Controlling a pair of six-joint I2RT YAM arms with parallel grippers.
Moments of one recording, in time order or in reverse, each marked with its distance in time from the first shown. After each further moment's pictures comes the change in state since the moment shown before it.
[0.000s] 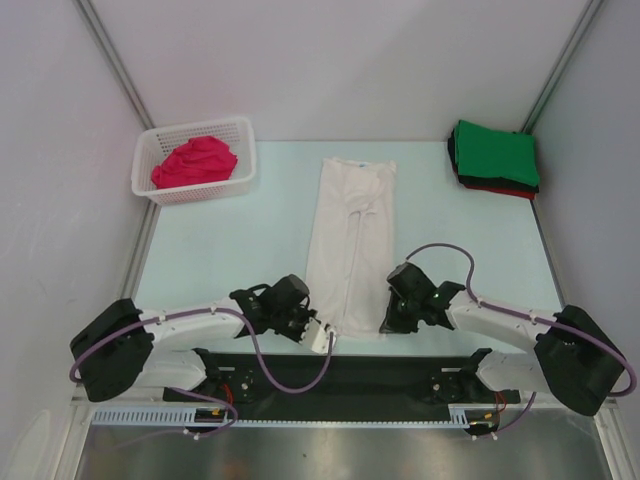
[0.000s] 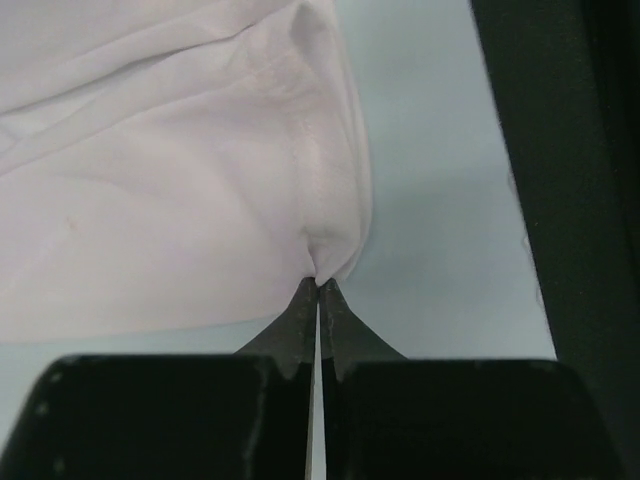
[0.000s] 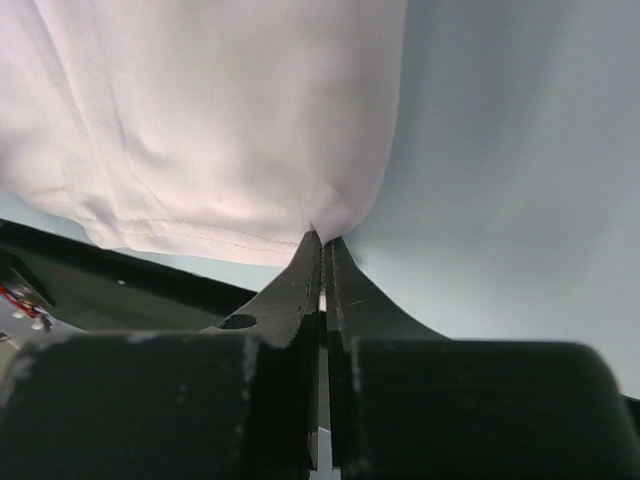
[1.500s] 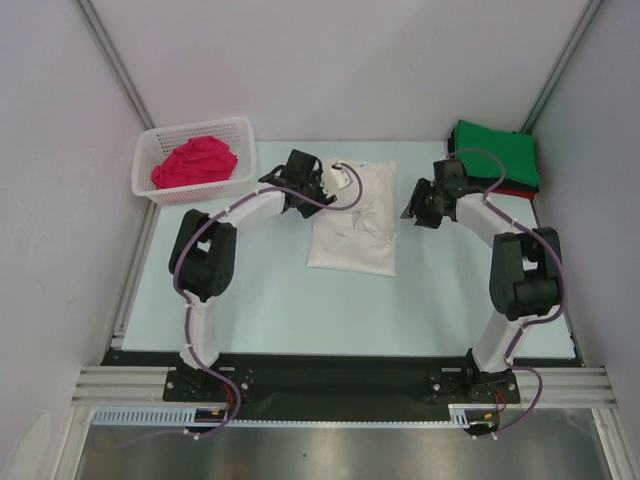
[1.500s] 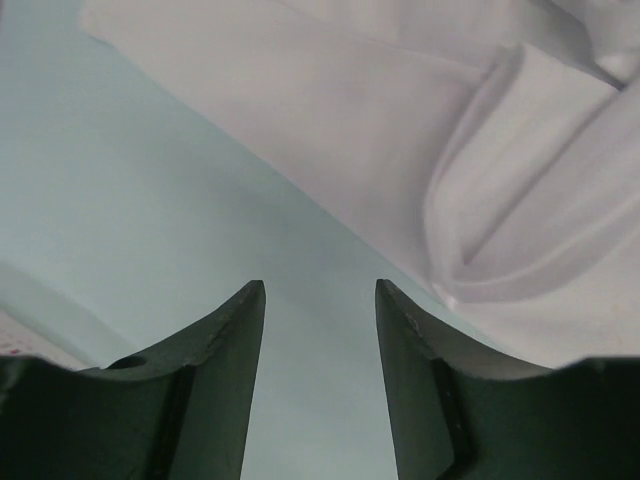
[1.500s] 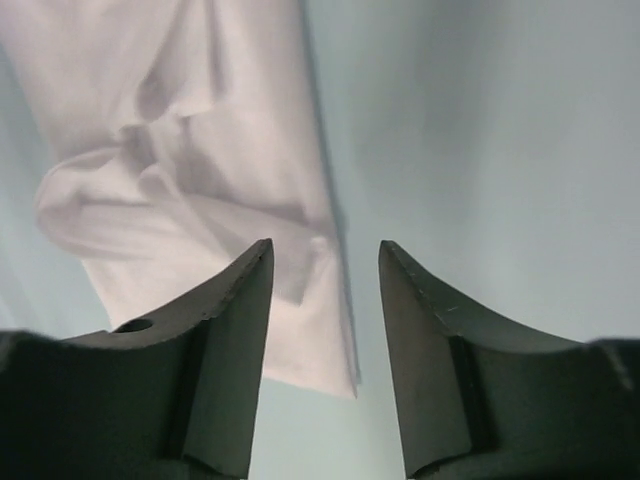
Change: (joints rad) left arm 0.487 0.804 1.070 -0.085 -0.105 -0.362; right arm -0.640 0.587 0.739 0.034 -0.093 -0.417
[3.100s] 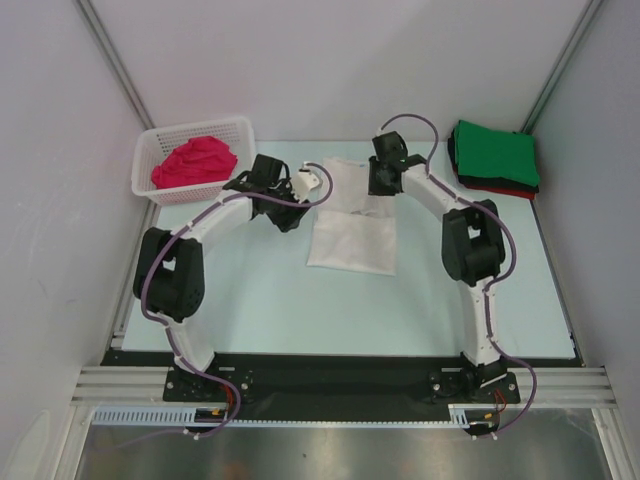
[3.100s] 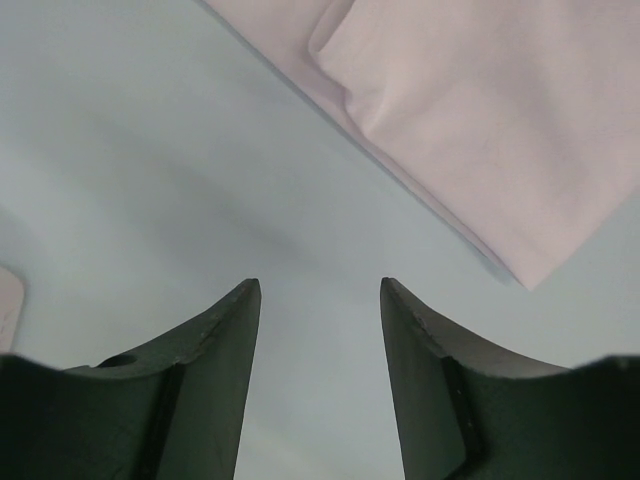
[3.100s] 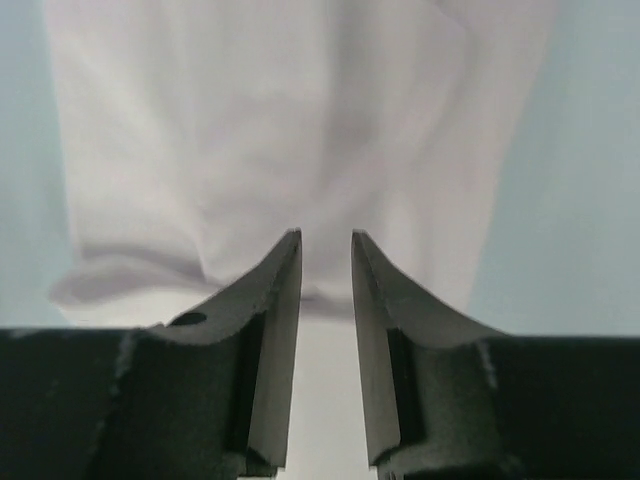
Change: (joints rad) left arm 0.117 -0.254 -0.219 -0.112 0.150 -0.141; right arm 0.241 0.449 0.684 -0.166 0.248 -0.209
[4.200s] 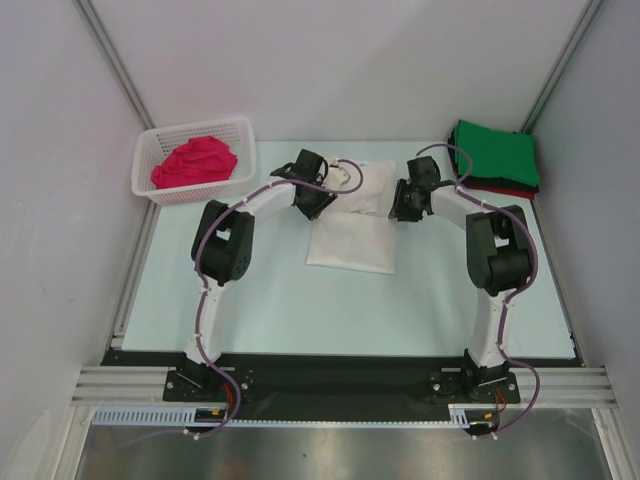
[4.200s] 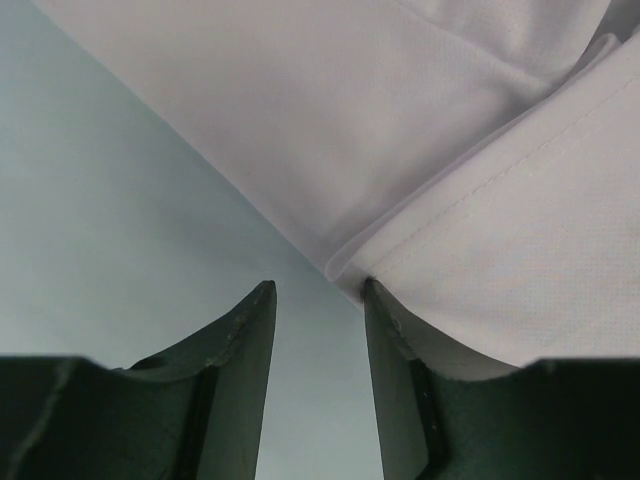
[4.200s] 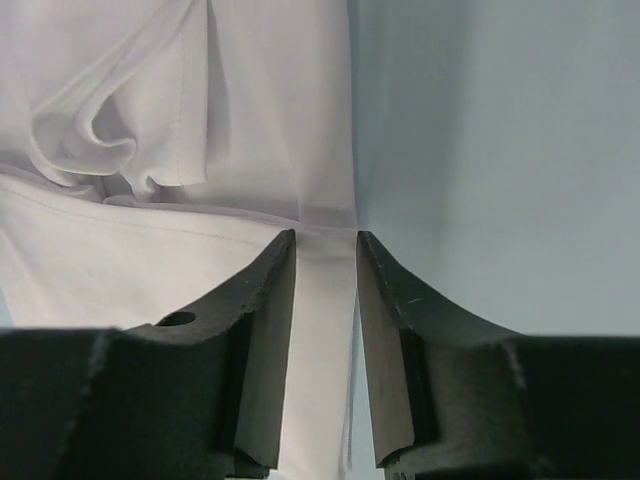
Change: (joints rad) left arm -0.095 0.483 0.455 -0.038 -0.175 -0.080; right arm -0.152 -0.229 -0.533 0.220 -0.177 0.108
